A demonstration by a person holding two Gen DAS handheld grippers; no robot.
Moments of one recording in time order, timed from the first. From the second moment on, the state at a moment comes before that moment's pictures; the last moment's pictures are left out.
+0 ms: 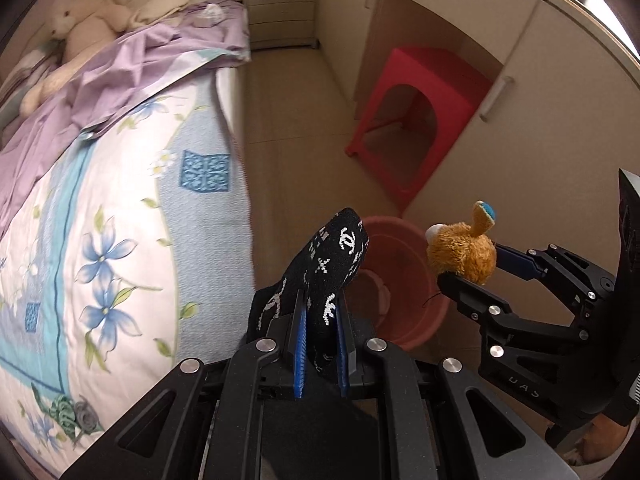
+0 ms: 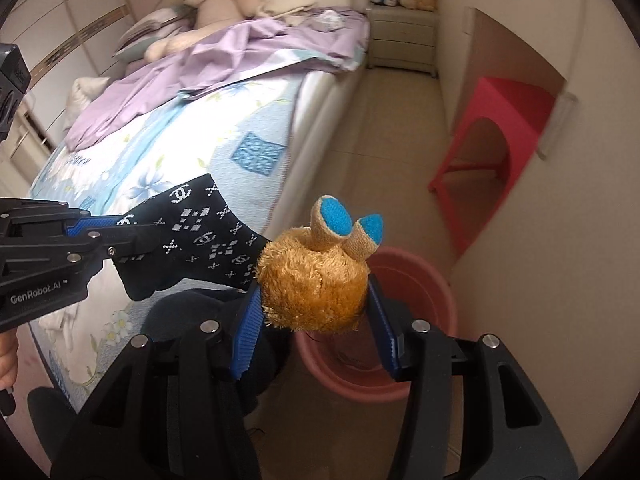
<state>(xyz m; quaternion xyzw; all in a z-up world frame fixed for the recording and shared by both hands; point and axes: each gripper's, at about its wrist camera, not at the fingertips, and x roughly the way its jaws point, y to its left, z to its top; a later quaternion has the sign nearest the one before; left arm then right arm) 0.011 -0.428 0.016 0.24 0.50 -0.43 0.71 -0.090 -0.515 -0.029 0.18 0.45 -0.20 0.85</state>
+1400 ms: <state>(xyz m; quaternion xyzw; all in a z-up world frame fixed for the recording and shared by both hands) -0.011 -0.502 -0.038 0.30 0.48 -0.43 0.70 -0.132 -0.566 -0.087 0.24 0.46 -0.26 0.82</state>
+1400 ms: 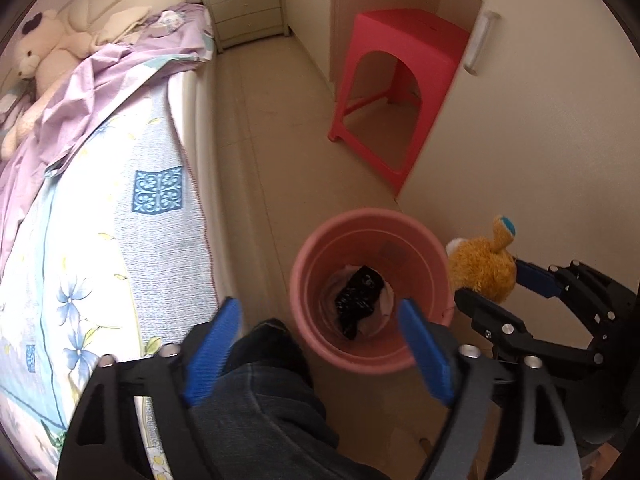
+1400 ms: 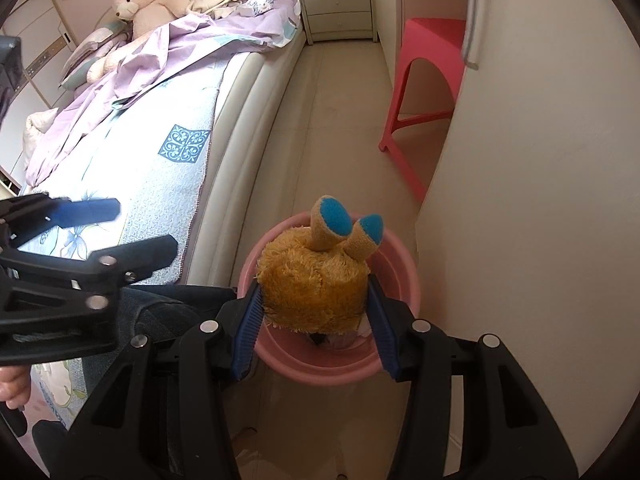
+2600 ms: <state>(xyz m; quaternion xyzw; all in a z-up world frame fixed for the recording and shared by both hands) 0.072 -0.306 -0.006 0.18 0.50 -0.26 0.81 -0.018 -0.467 -0.058 0.19 0.45 -0.15 0.86</state>
